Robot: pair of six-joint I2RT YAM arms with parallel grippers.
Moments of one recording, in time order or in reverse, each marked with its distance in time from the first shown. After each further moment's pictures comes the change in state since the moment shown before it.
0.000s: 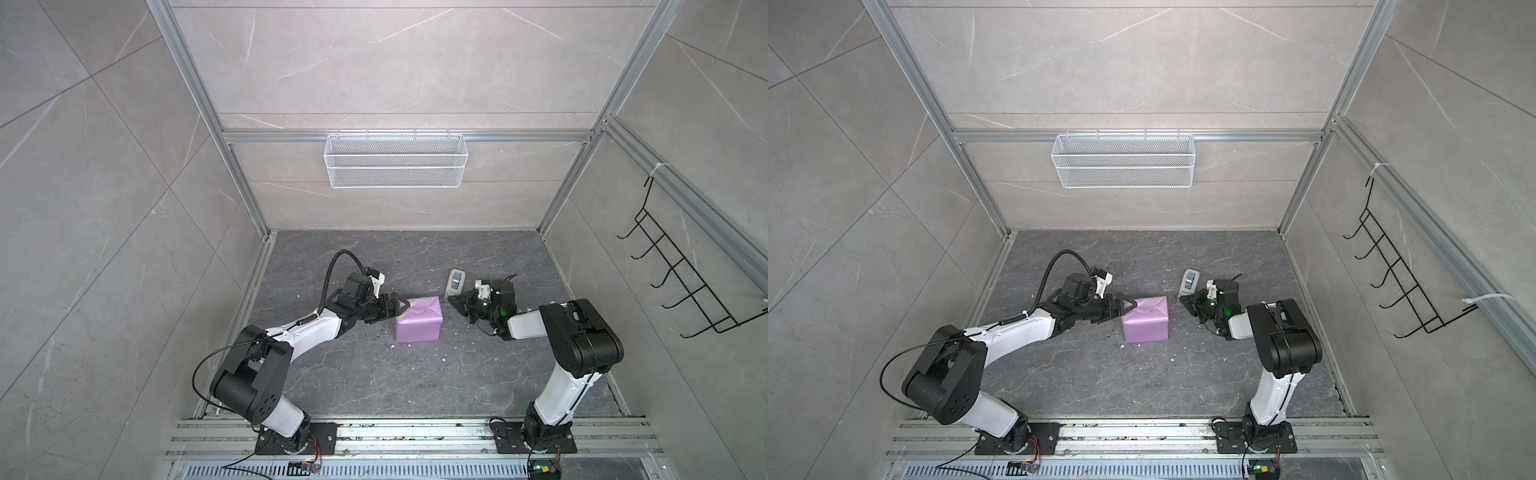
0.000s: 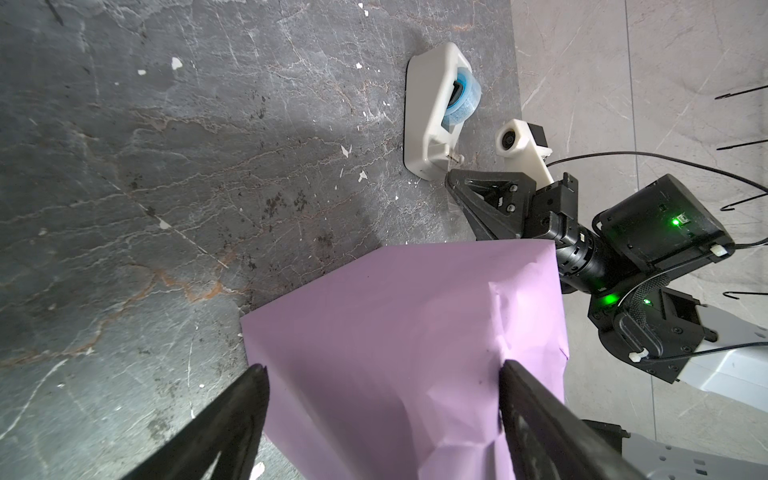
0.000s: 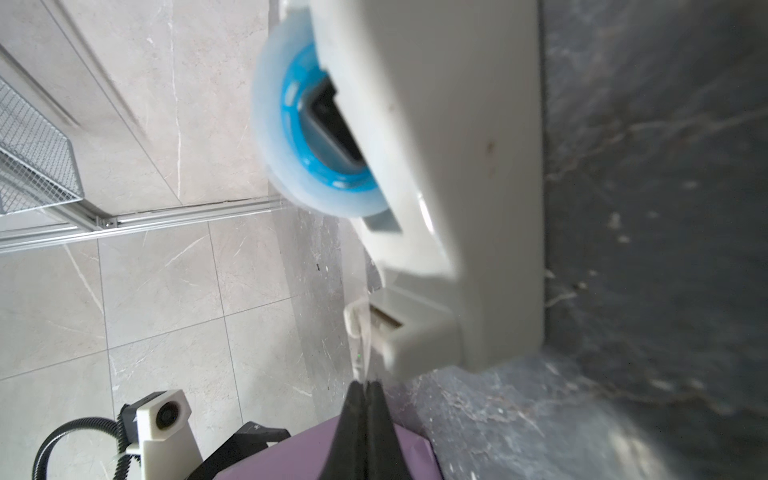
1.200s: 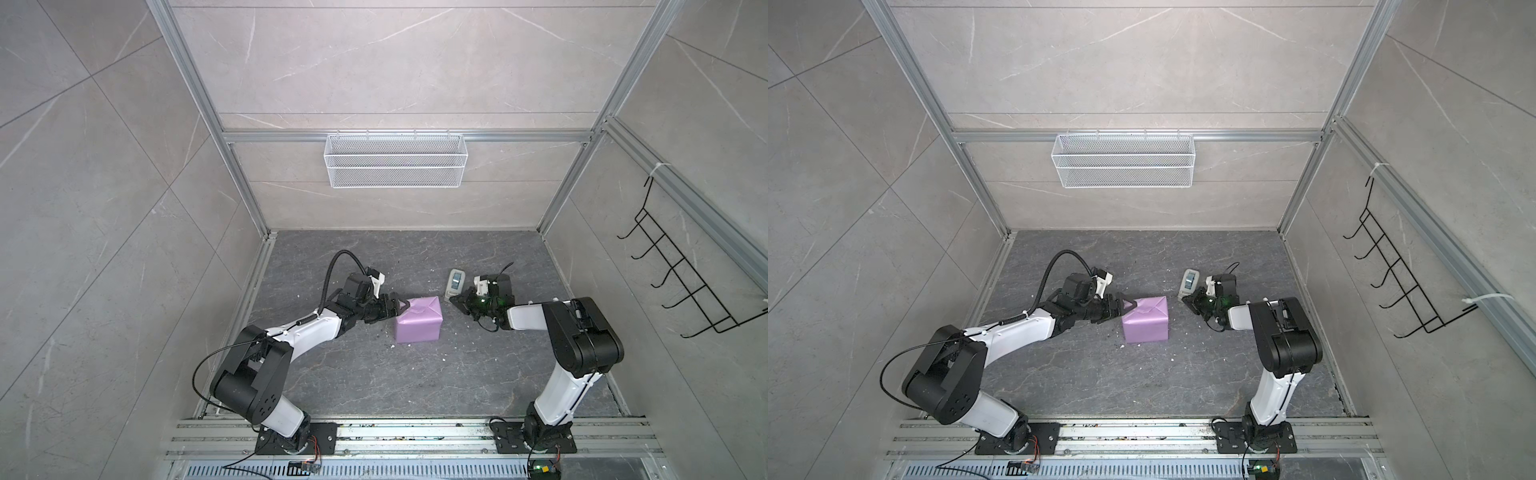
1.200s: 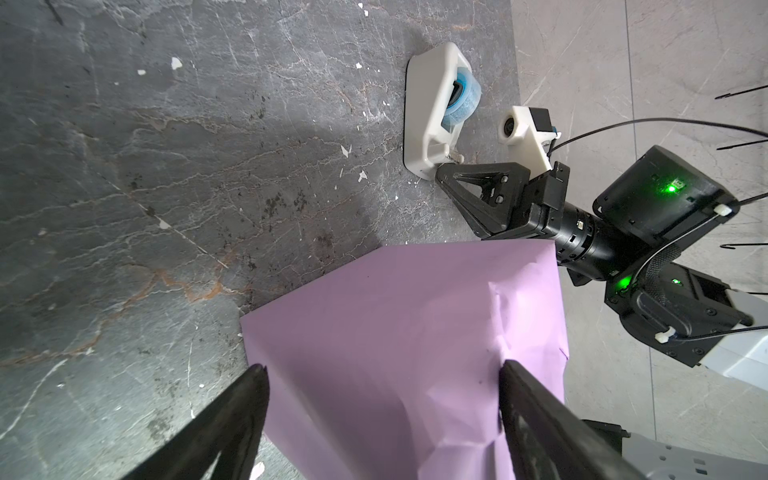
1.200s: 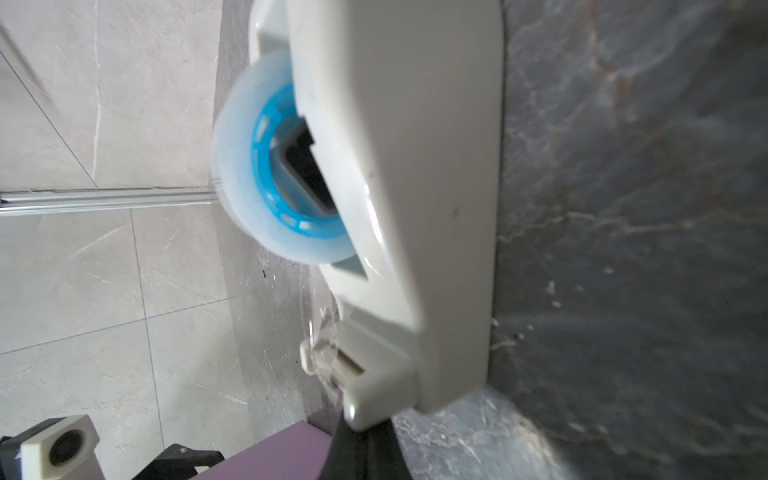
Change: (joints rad) left arm 0.000 0.000 0.000 0.000 0.000 0.000; right arm -0.010 0.003 0.123 -0.304 0.062 -0.257
